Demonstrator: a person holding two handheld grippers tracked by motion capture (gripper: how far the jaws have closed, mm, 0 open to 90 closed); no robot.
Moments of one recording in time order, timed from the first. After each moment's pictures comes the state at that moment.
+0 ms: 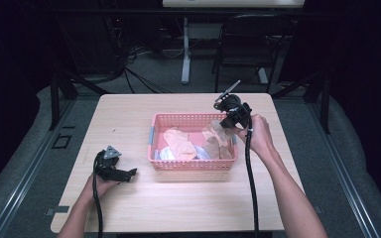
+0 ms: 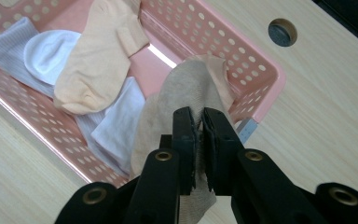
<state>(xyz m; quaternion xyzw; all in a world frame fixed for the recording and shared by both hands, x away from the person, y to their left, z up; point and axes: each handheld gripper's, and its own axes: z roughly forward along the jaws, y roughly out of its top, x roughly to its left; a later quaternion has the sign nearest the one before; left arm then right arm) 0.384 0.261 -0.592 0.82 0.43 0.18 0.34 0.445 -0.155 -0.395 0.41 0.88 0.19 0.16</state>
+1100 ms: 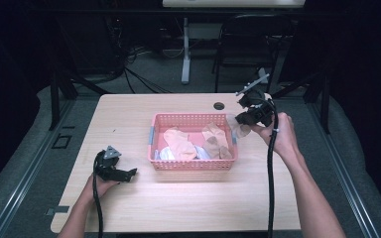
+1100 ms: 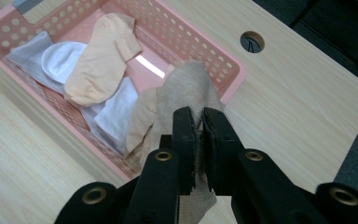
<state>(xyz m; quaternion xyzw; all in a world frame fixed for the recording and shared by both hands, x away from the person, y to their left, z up) 0.383 0.260 -0.592 0.82 0.43 0.18 0.34 0.411 -0.200 -0.353 0.41 0.86 0.24 0.18</state>
